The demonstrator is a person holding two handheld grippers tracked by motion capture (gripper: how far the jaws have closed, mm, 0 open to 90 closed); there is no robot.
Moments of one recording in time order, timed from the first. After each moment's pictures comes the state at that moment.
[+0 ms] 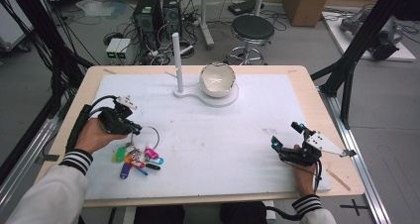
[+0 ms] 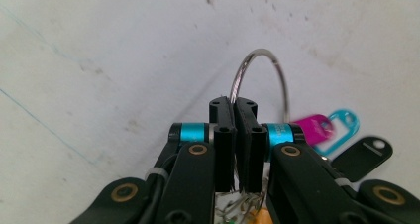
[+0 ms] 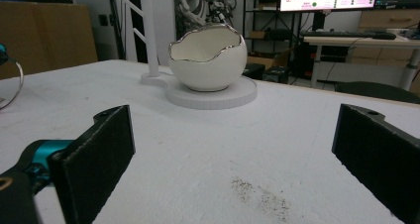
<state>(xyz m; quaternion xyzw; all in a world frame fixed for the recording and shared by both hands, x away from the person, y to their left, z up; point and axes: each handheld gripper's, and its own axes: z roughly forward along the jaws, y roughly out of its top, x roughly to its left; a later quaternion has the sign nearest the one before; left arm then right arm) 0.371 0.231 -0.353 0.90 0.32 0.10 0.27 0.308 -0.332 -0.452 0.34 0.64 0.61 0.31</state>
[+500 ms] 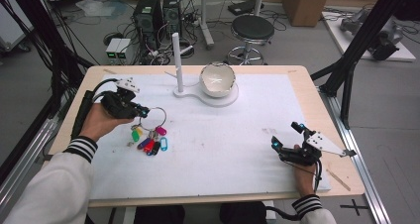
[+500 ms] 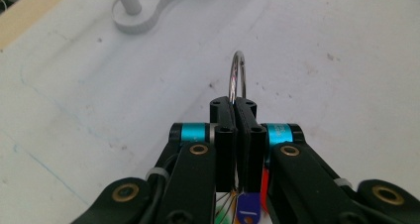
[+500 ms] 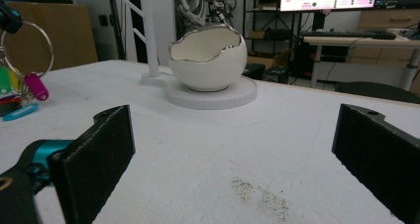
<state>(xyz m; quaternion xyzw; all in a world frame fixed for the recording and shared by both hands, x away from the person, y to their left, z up) 0.389 0.214 -0.314 0.89 0.29 0.12 0.34 0.308 -0.333 -0.451 0.34 0.64 0.61 0.31</state>
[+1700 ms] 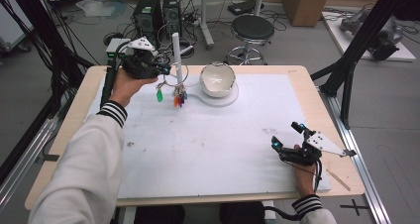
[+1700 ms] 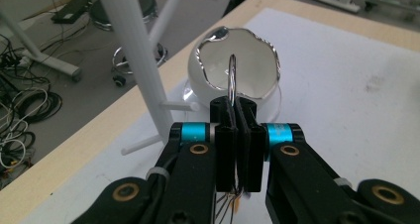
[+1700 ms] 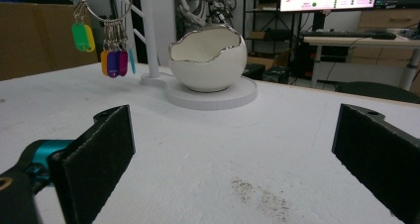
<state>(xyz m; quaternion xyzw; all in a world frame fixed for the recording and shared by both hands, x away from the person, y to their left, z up) 0.466 0.176 -0.271 0.81 0.29 0.18 0.47 0.309 -0.333 -0.451 0.34 0.64 0.61 0.31</state>
